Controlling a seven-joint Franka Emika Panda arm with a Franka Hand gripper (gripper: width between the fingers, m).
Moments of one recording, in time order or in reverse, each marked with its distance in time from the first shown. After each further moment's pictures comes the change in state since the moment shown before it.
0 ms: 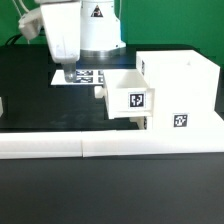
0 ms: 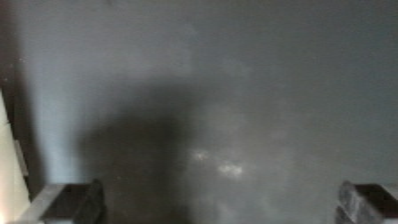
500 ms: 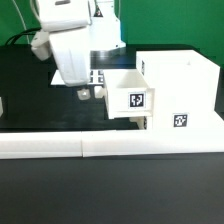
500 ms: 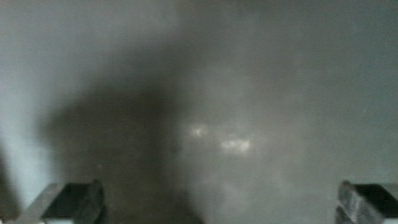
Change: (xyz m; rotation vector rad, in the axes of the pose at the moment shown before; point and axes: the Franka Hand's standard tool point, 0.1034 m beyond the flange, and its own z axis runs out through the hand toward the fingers) arm 0.031 0.002 0.020 0.045 0.055 0.071
